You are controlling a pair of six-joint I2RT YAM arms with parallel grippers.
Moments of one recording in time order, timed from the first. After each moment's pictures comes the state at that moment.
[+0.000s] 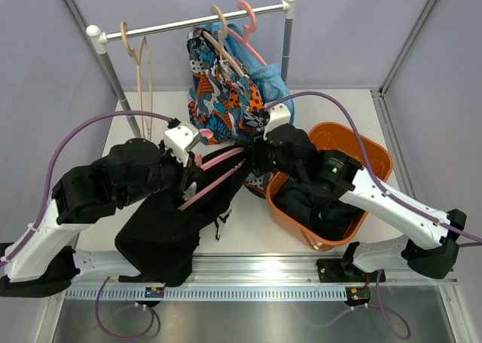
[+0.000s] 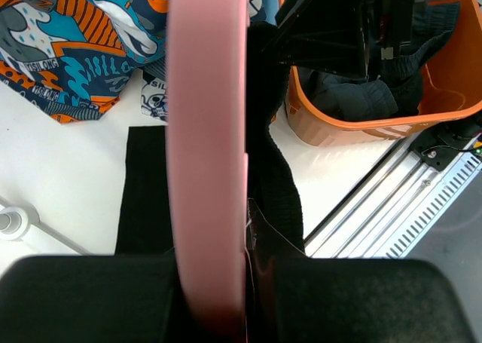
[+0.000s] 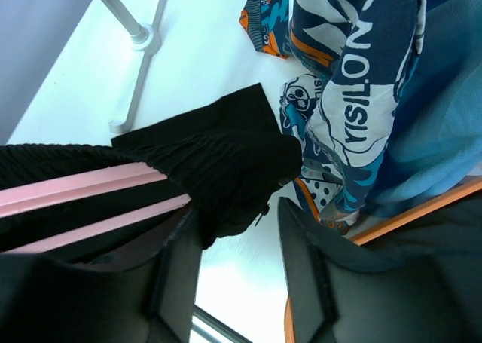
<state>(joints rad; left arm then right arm) -1.08 1.00 1.63 -1.13 -0.26 -0.17 1.03 1.30 1.45 -0.64 0.37 0.44</state>
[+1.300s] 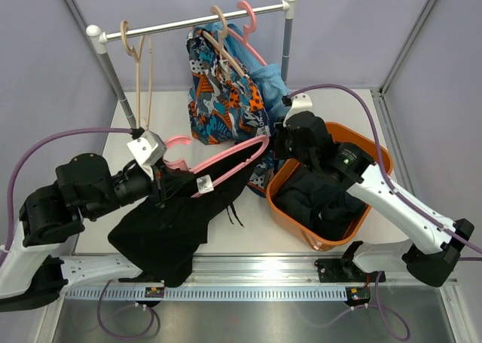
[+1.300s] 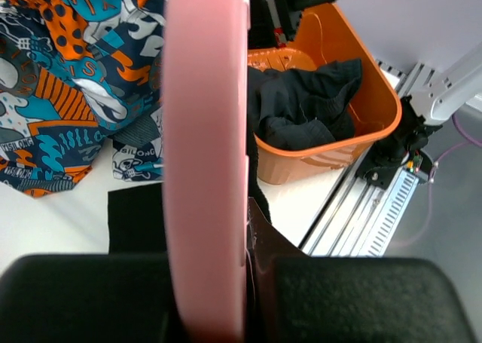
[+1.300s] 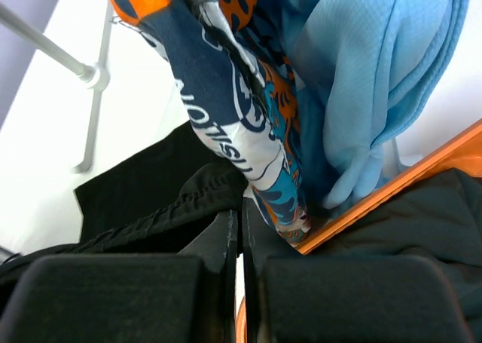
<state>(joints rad) -1.08 0.81 1.55 -0.98 -0.11 -0.10 0.84 1.26 1.41 -0.64 0.34 0.45</state>
